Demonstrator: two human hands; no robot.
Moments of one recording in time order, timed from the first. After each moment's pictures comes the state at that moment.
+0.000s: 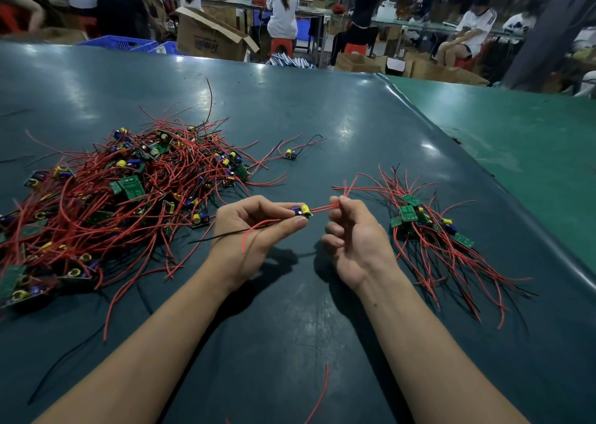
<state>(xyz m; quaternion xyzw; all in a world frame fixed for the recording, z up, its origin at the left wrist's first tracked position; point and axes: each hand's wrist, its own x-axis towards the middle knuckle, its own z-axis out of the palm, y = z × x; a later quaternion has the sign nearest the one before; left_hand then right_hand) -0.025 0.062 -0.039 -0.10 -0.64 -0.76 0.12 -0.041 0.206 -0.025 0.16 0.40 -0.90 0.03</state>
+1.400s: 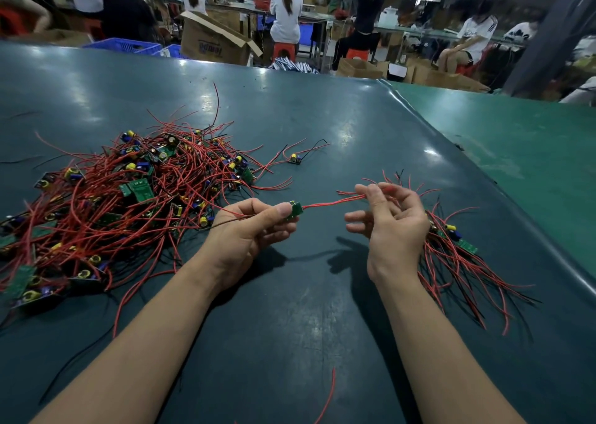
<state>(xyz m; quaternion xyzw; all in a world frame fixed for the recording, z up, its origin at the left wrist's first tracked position) -0.035 0.039 -0.035 -0.03 -0.51 -0.86 -0.04 -0.044 0.224 -0.025 0.06 0.56 -0.79 -0.25</state>
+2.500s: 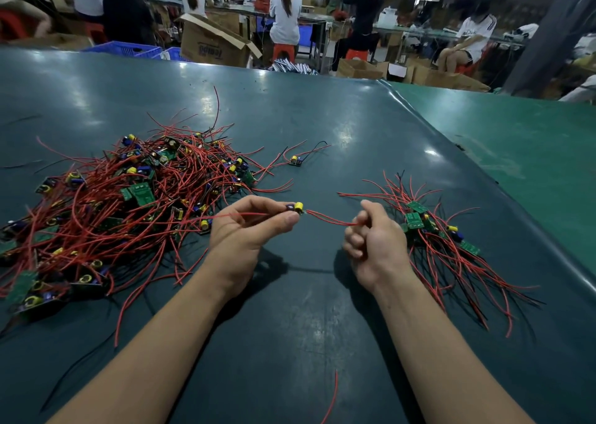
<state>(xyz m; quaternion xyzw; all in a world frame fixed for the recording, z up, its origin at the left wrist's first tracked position) -0.031 0.046 -0.037 -0.07 -0.53 -0.84 0.07 -0.049 0.217 -0.030 0.17 0.48 -0.86 -0.04</state>
